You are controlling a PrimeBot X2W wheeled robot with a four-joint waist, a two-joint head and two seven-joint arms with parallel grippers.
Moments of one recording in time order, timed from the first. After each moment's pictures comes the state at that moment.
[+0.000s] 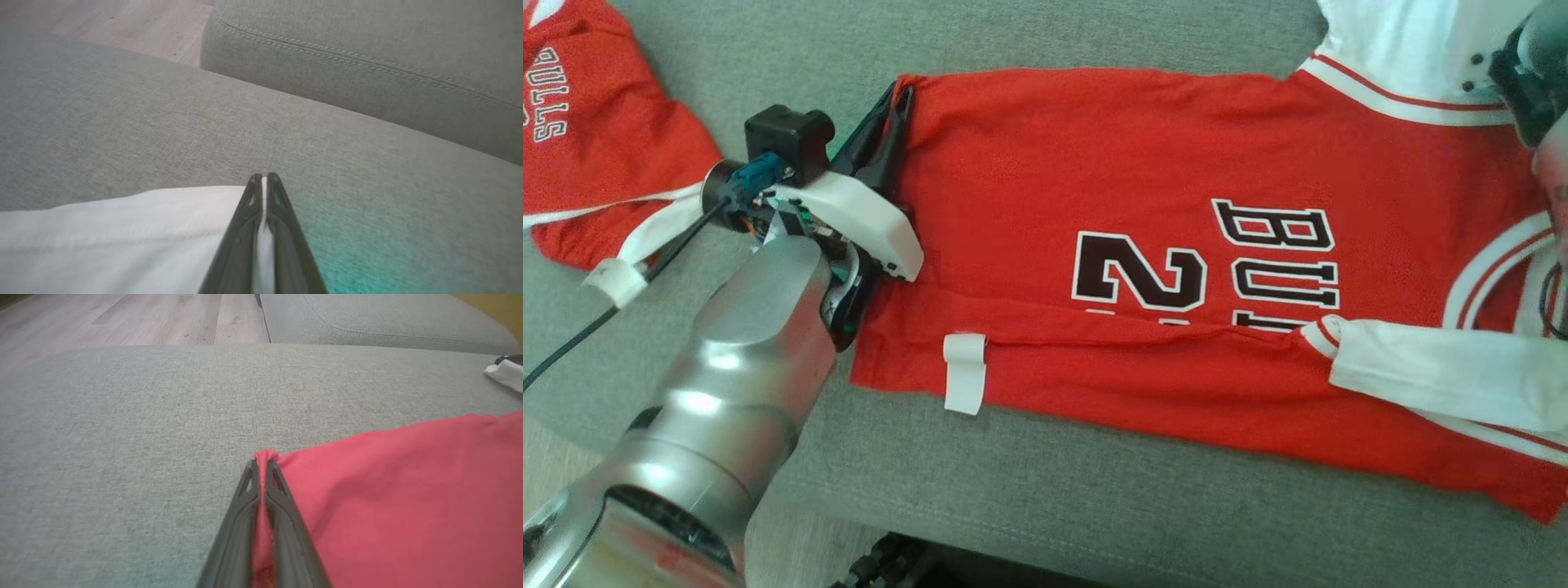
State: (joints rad) left arm -0.97 0.16 -0.83 0.97 -0.78 -0.13 -0.24; right arm -1.27 -0.30 0.37 1.25 0.24 0.13 0.14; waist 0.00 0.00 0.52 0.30
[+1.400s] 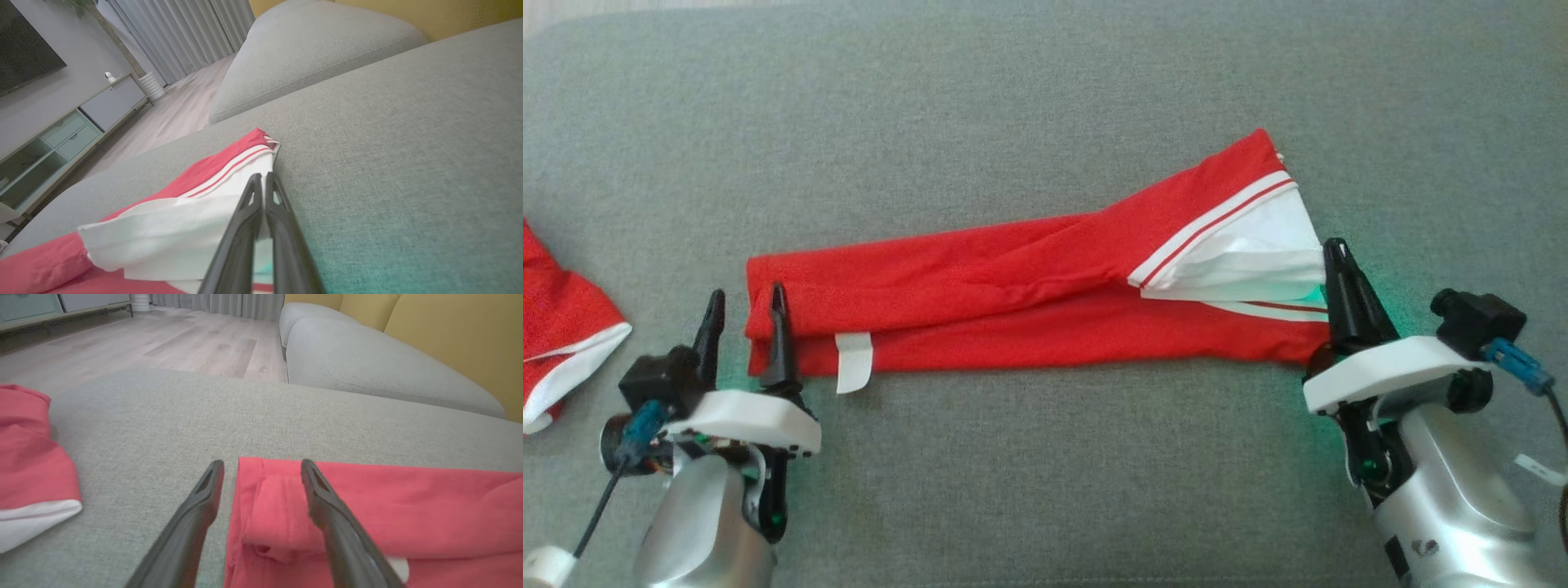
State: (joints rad) left arm -0.39 0.14 -0.08 0.70 -0.32 -0.10 -0.25; right arm -0.37 -0.16 0.24 0.59 0.59 0.13 -0.26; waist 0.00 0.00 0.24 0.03
